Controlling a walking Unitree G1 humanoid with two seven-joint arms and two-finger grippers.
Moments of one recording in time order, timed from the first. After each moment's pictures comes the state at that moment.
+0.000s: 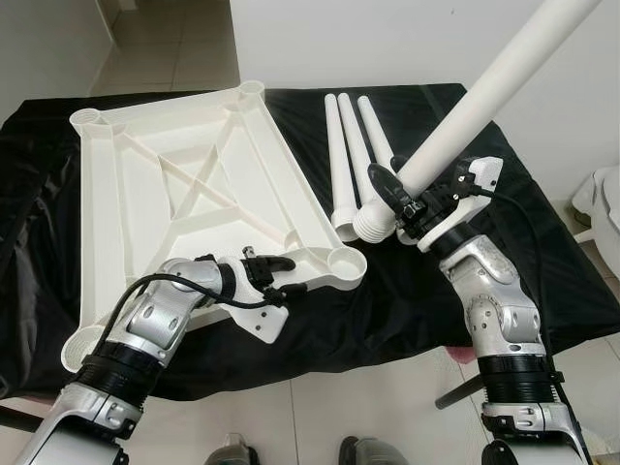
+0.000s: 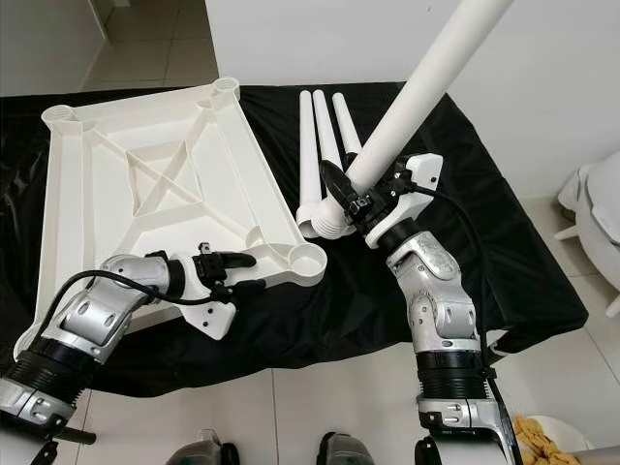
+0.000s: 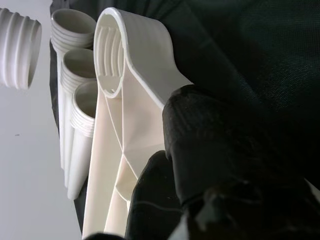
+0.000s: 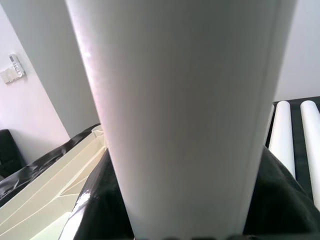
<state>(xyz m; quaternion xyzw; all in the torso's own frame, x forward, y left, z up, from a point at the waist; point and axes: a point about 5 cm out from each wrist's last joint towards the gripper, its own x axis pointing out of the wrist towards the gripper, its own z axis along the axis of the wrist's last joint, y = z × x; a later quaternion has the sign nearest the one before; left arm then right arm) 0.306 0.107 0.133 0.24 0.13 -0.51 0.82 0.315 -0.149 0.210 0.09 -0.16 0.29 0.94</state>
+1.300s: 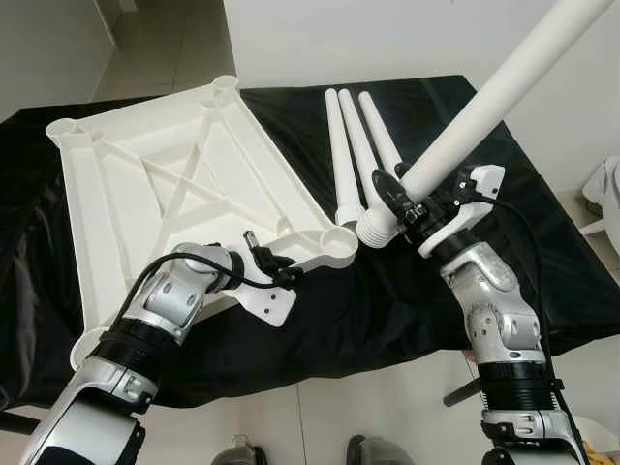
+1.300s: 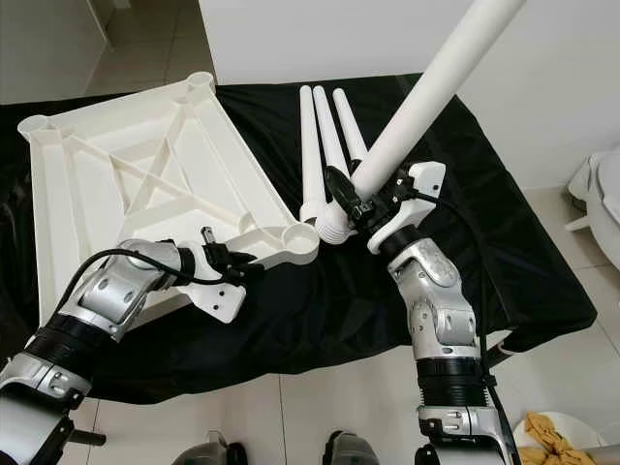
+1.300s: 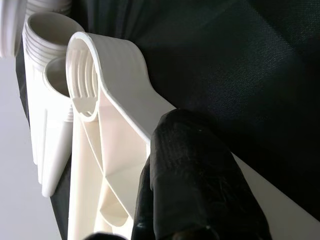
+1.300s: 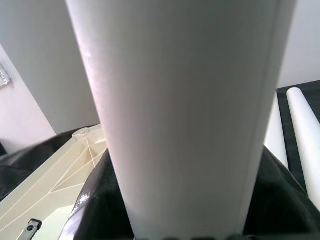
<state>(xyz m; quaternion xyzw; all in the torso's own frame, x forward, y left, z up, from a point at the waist) 0.320 0.102 0.137 0.25 0.16 -0.49 0.82 0.312 -0.153 0.204 0.09 -0.15 0.27 0.95</state>
